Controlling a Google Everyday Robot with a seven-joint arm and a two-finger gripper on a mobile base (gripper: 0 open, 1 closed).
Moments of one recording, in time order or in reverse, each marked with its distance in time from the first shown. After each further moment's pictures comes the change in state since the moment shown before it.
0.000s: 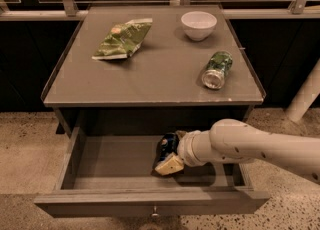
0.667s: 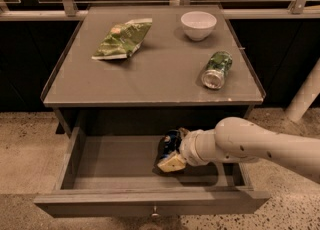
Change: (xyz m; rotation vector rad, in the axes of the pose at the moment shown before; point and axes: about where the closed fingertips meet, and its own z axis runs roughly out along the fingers) arm -0.002 0.001 -0.008 -0.018 -0.017 -0.004
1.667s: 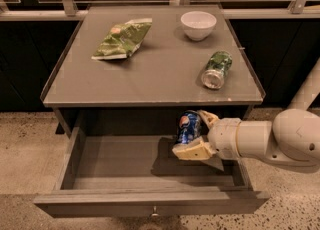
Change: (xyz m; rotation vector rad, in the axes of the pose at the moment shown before) arm -0.049 0.000 -0.126 0.007 -0.285 0.026
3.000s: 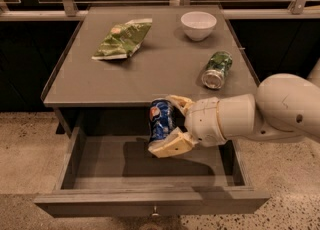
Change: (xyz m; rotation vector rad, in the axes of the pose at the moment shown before) arm -0.089 0.062 0.005 -0.195 -0.017 -0.216
